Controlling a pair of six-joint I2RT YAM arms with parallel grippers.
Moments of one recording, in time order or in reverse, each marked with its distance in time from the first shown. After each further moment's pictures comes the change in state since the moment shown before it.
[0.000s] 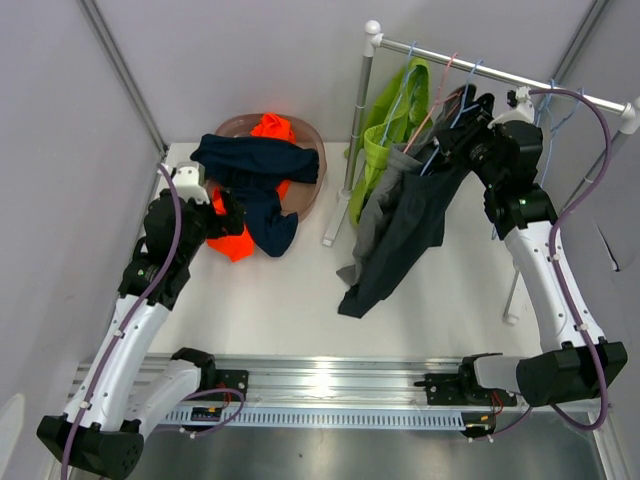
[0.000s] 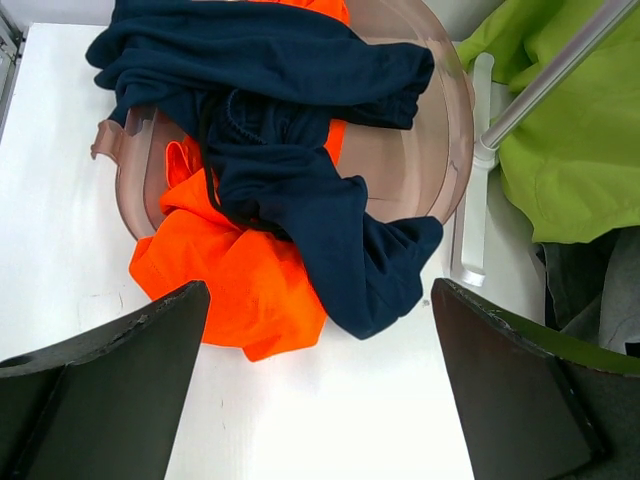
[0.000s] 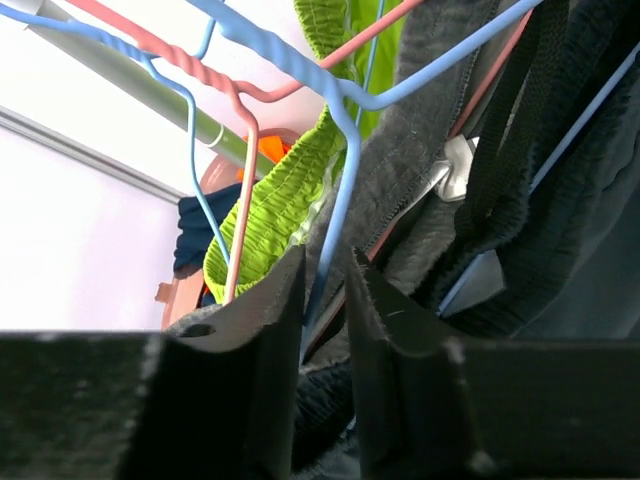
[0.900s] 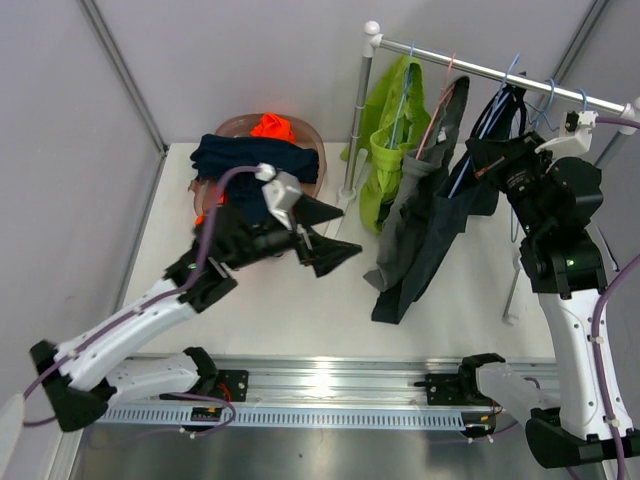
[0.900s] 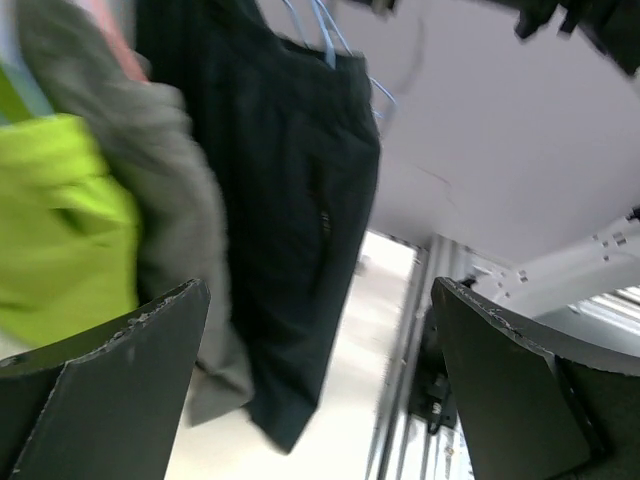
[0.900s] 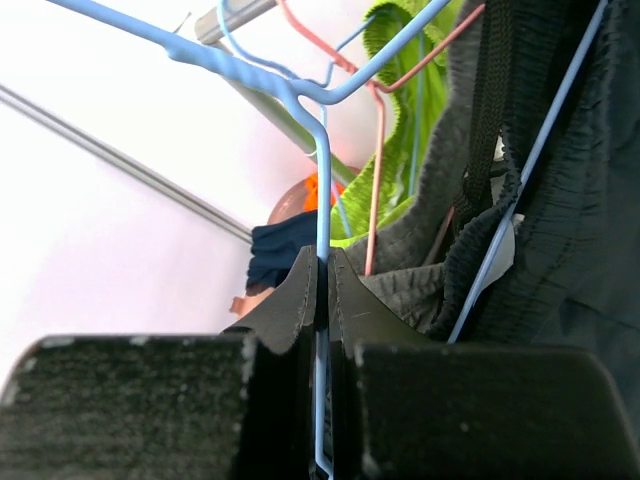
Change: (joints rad) left arm -0.610 0.134 0.098 0.457 0.452 -0.098; right arm 0.011 -0.304 0.014 -0.153 0.051 0.080
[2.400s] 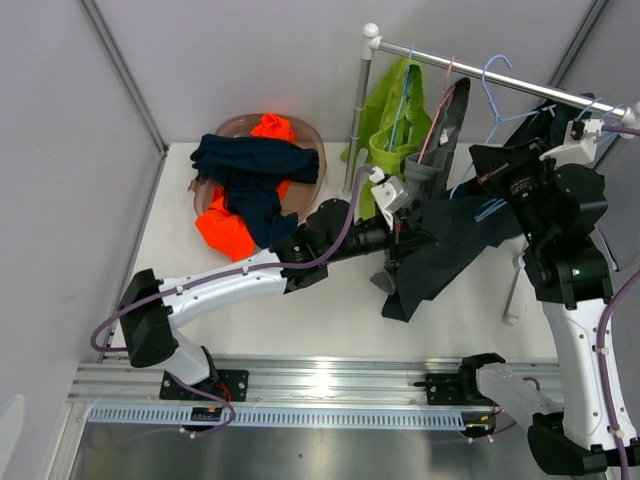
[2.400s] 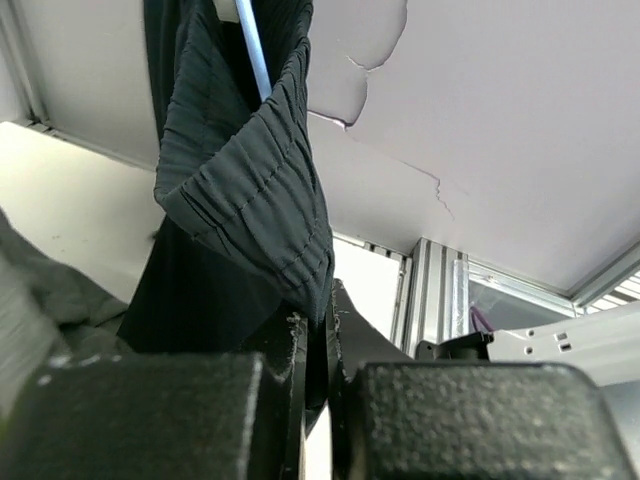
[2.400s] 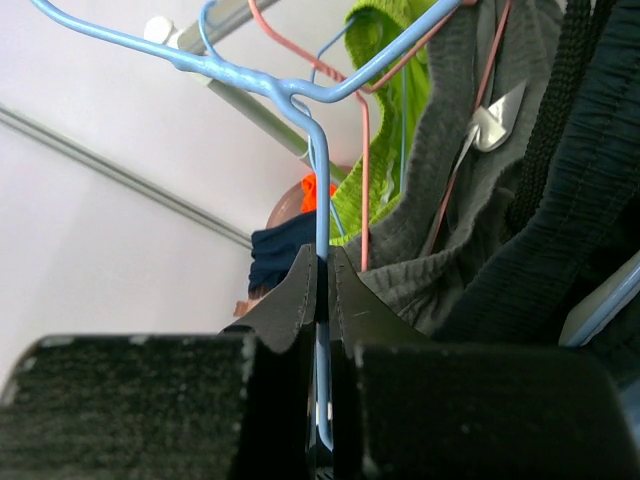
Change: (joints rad) left arm -0.242 0.580 0.279 0.230 -0.127 0.011; right arm 0.014 -0.036 0.009 -0.060 0.057 0.039
